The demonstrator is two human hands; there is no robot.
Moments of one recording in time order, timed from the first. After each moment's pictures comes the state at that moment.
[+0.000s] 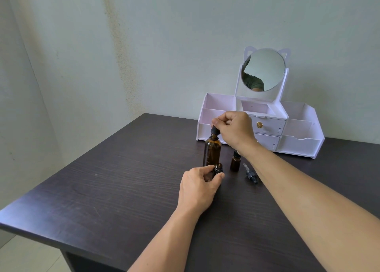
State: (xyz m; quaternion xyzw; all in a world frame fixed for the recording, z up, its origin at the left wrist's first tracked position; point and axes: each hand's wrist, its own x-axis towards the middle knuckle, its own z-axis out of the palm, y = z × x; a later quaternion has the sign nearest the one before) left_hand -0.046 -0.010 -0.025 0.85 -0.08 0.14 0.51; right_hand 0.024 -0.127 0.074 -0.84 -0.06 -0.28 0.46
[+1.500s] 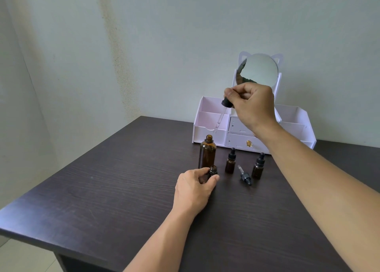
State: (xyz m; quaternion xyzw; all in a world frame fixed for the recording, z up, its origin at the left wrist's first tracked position) left_hand -0.043 -0.010 -0.032 0.83 -0.09 0.15 0.52; right_hand -0.016 -0.145 0.142 -0.76 -0.12 -0.37 0.52
